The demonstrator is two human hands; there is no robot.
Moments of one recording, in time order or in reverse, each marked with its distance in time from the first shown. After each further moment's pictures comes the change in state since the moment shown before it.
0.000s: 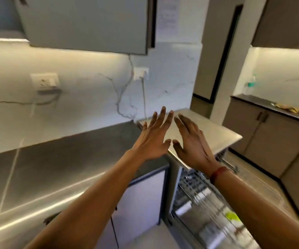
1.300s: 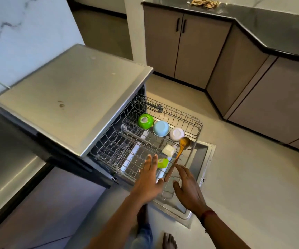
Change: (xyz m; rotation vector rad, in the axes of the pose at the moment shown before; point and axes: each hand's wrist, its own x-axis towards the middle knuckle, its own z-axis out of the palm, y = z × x) left_hand 0.102 0.202 0.447 -0.358 -0.777 -0.138; right_hand -0.322 0.357 0.101 0.293 -0.352 0.988
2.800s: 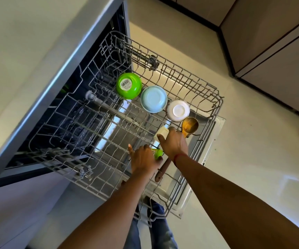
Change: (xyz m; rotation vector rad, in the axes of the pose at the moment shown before) left_hand 0.259 -0.099 0.120 0.339 -0.050 -0.293; right_hand 0.273 0.105 0.112 -0.173 -0.183 0.484
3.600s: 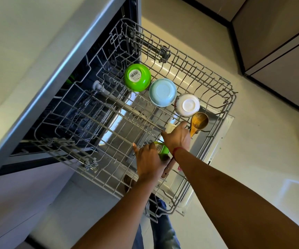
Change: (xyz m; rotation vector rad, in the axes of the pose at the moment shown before) left_hand -0.020 -0.008 0.023 -0.148 0.233 -0.046; right_hand 0.004 -0.013 0.028 0.192 0.119 0.197
